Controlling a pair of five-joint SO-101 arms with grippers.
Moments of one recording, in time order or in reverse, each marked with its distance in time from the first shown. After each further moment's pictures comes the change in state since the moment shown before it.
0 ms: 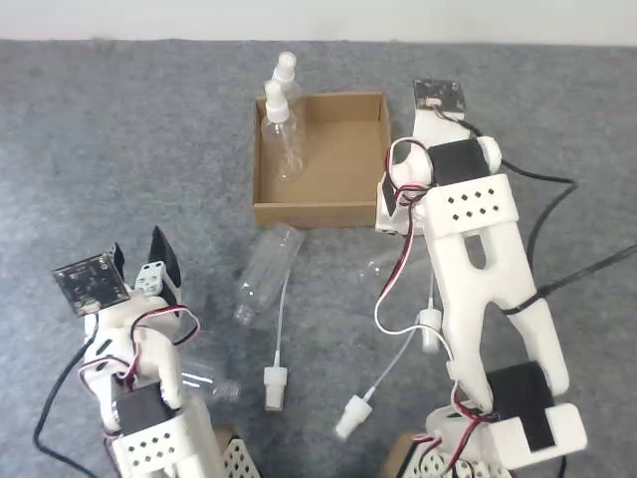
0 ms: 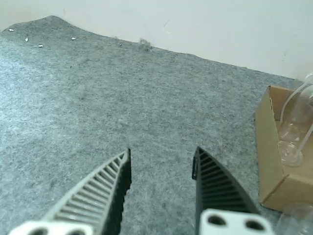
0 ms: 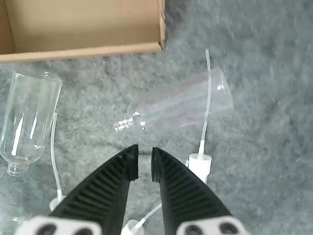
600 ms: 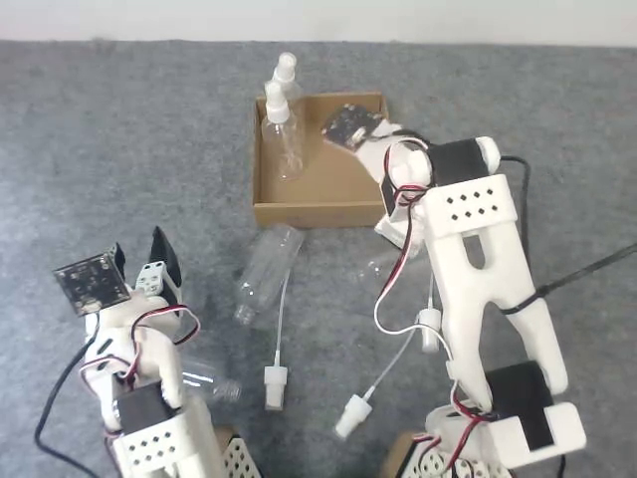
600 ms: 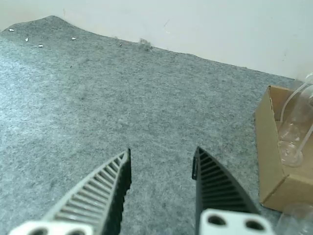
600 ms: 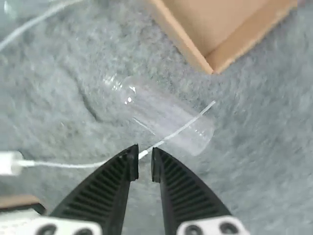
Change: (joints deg) left arm 0.0 0.0 0.0 0.0 0.0; right arm 0.0 0.0 0.0 0.0 56.7
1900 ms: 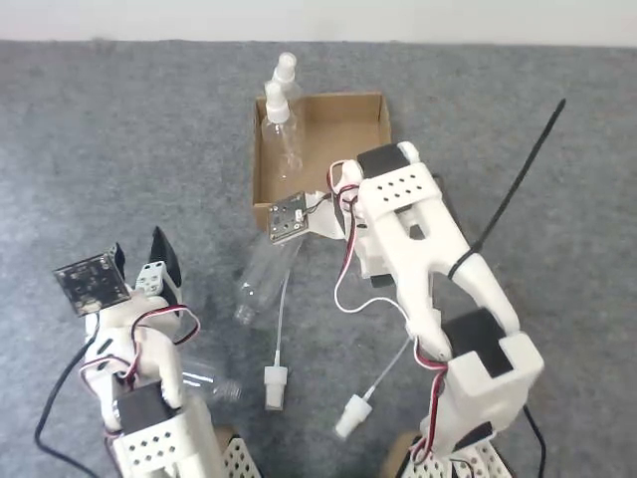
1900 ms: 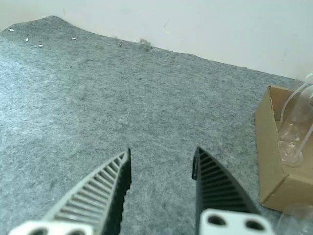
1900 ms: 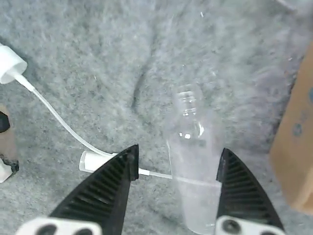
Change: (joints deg) left arm 0.0 0.0 0.0 0.0 0.0; right arm -8.0 19.2 0.4 -0.4 32.5
